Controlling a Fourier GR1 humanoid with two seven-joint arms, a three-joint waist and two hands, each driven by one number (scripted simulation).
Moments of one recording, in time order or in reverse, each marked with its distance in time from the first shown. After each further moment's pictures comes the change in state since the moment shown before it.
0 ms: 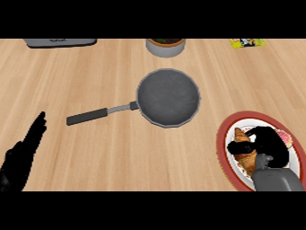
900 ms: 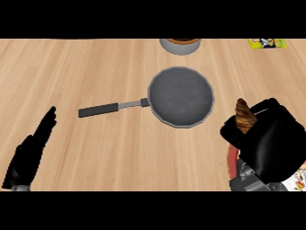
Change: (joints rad) left arm -0.049 -0.015 -0.030 0.020 -0.006 -0.023 -0.011; right arm -0.111 0.104 0.279 -0.435 0.837 0.021 0.140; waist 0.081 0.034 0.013
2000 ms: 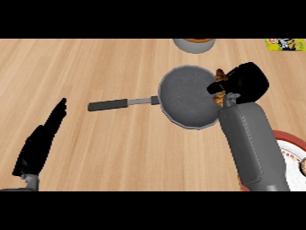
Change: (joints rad) left arm -0.080 -0.016 -0.022 0.030 -0.005 -0.035 -0.008; right arm -0.430 0.014 -0.404 0.757 -0.383 -0.262 -0.107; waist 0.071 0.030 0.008
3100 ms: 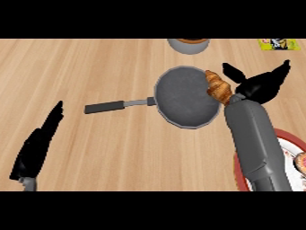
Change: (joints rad) left arm 0.024 -0.001 0.015 0.003 -0.010 0.006 -0.005; right arm -0.050 0.002 -0.225 0.237 -0.144 -0.960 -0.155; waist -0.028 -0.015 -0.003
